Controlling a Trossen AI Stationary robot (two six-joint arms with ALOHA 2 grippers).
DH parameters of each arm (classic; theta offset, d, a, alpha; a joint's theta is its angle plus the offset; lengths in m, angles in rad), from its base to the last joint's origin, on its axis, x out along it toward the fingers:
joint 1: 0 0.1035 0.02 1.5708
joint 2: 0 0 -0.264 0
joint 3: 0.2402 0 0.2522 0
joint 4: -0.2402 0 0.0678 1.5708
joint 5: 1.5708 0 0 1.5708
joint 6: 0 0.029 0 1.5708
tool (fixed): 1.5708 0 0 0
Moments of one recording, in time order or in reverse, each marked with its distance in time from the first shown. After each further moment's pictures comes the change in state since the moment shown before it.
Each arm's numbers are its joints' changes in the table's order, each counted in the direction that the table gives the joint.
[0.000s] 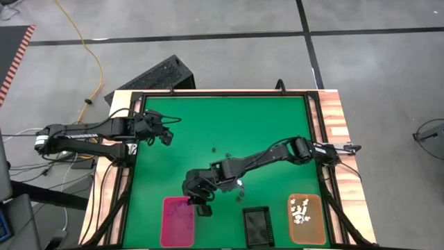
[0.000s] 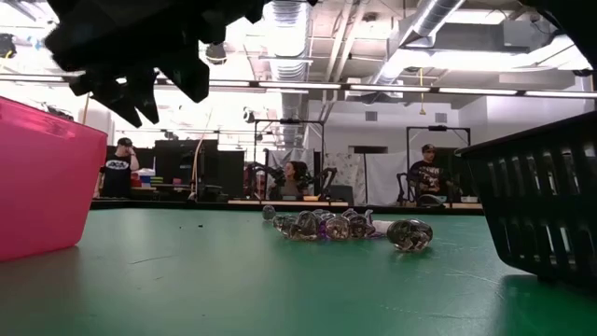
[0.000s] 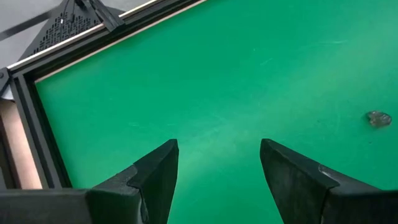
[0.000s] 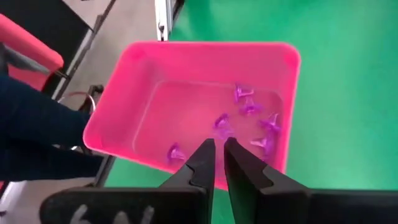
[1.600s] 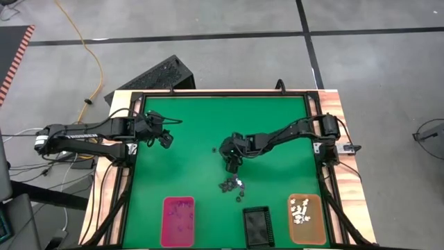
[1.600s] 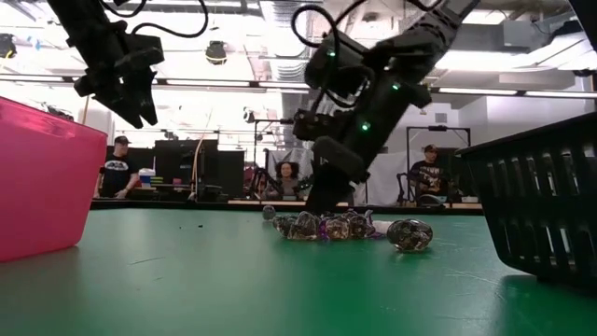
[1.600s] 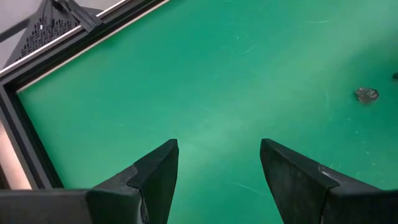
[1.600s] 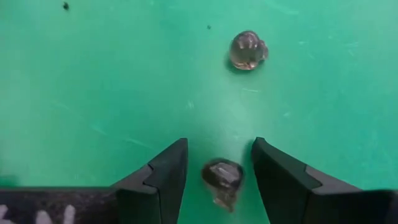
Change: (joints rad) left arm 0.000 0.000 0.000 0.002 0.062 0.084; right arm -0.269 0.385 -0.942 0.332 0.362 -0.026
